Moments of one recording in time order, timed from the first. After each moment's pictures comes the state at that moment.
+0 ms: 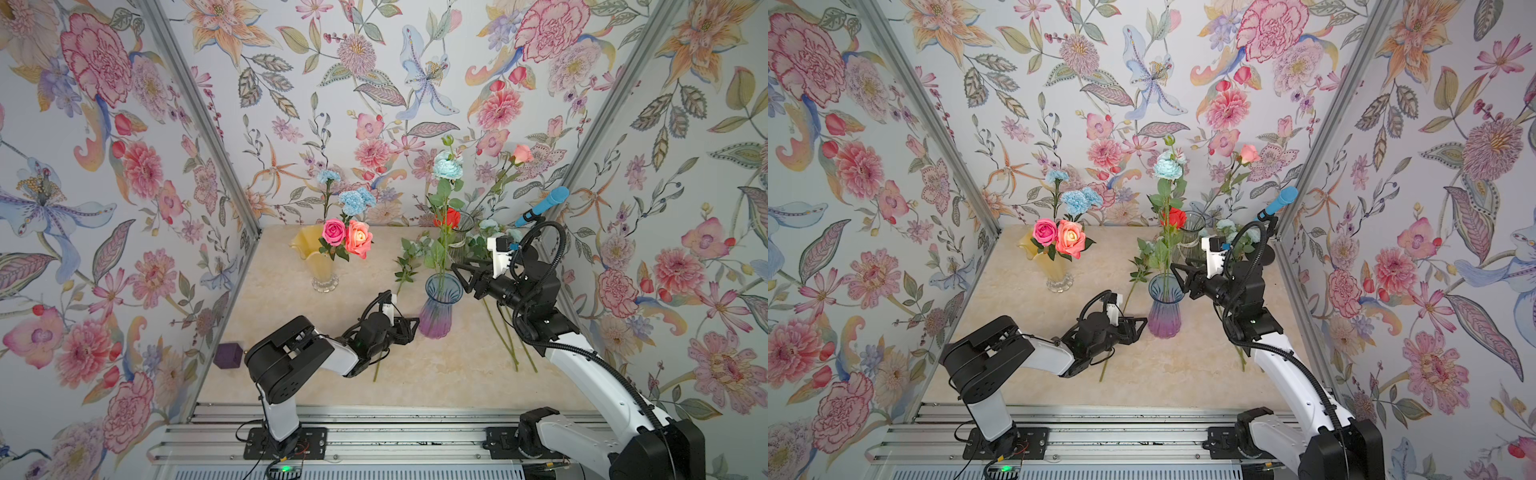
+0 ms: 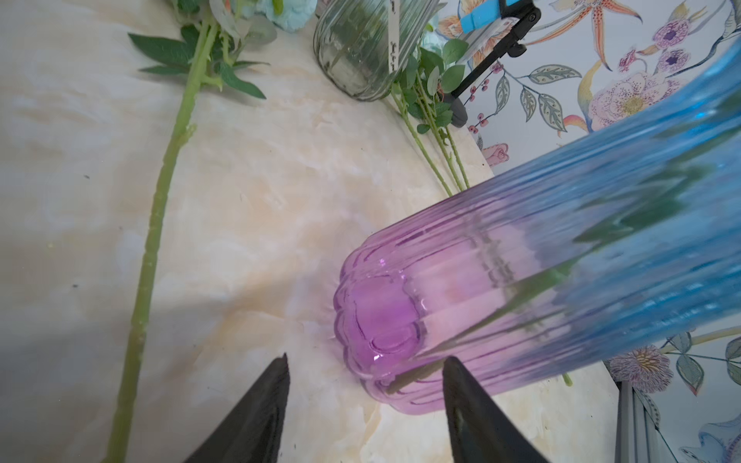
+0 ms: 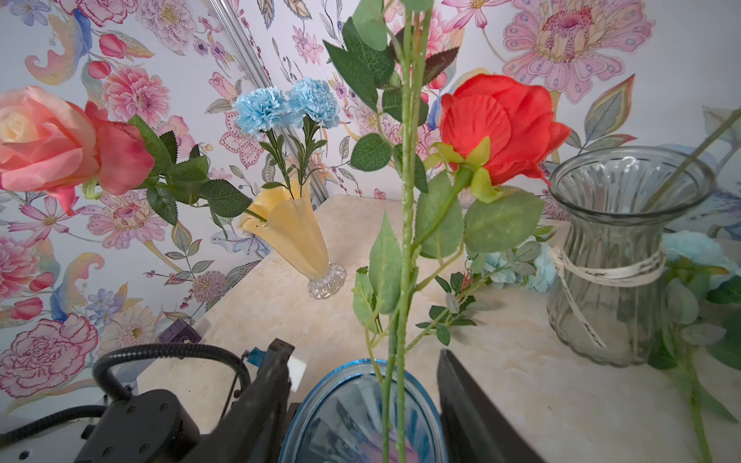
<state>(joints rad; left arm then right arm) -0.83 1.73 0.60 0.78 -0.05 -0.68 0.29 1.08 0.79 0.17 -0.49 0.32</state>
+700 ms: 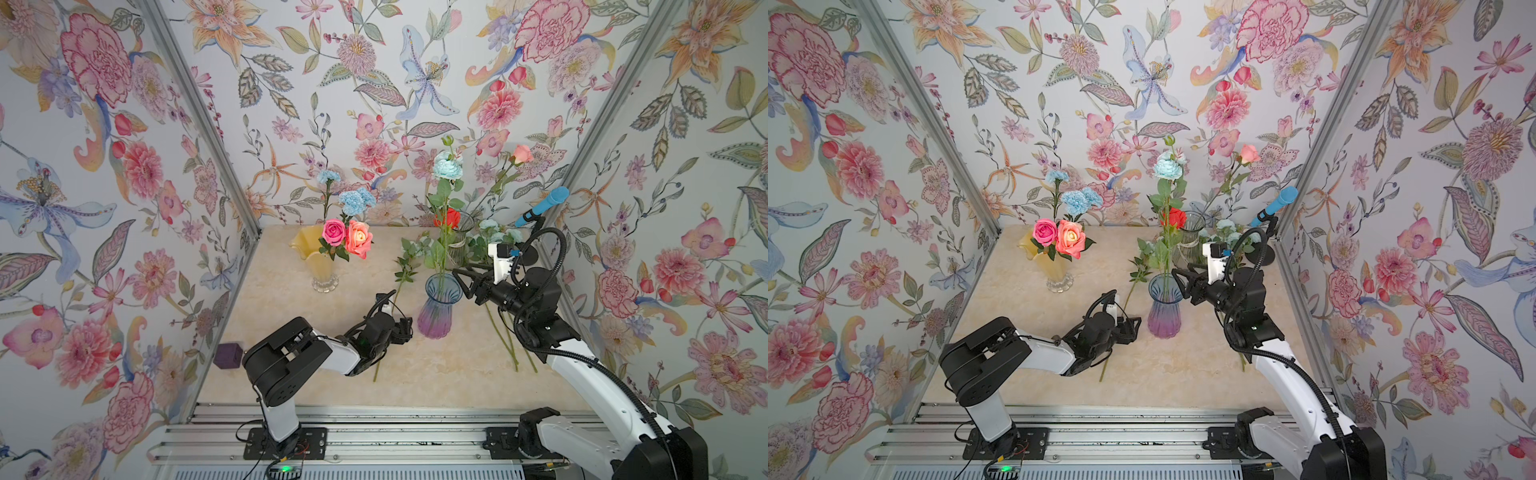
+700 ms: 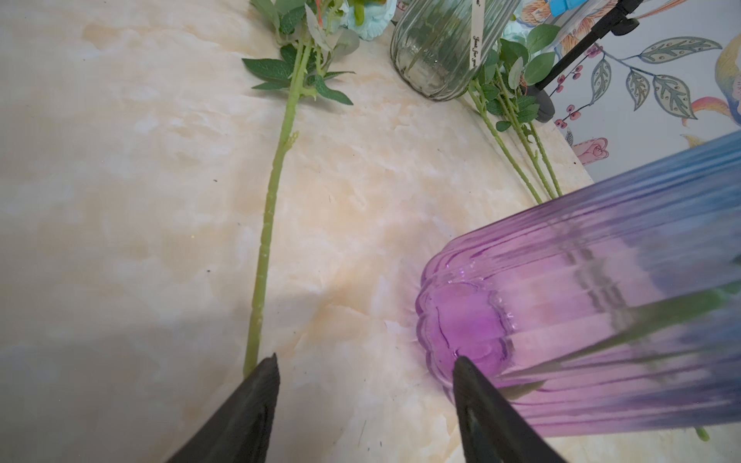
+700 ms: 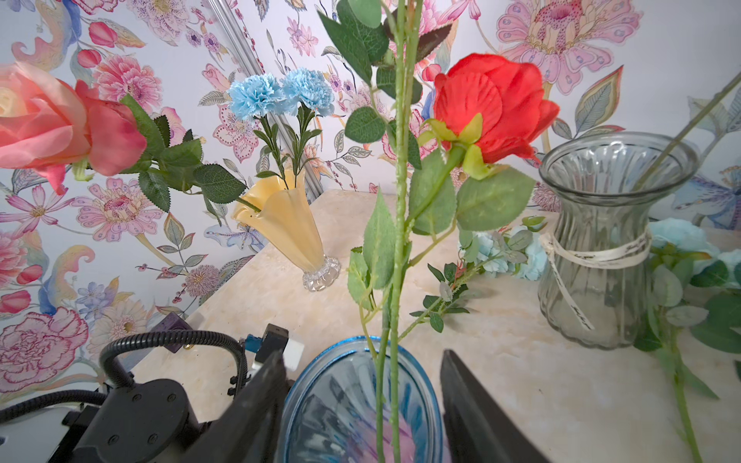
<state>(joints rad) -0.83 1.80 0.64 0.68 -0.16 -0.66 0.29 1.04 0.75 0.17 -0.48 0.31</state>
